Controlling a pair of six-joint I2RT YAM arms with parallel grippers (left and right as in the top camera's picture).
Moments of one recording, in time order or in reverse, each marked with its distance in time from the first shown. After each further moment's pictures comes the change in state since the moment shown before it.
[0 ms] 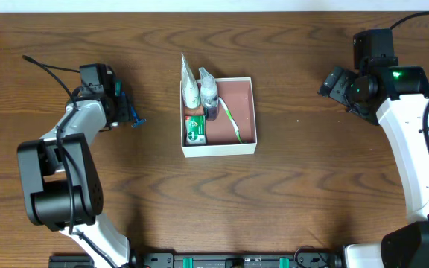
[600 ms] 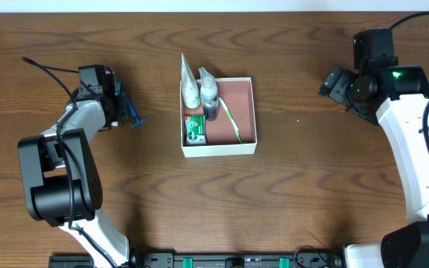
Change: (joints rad) left arm 0.008 0.035 0.000 0.038 0.043 -0.002; right arm 0.000 0.000 0.000 0.000 0.000 0.000
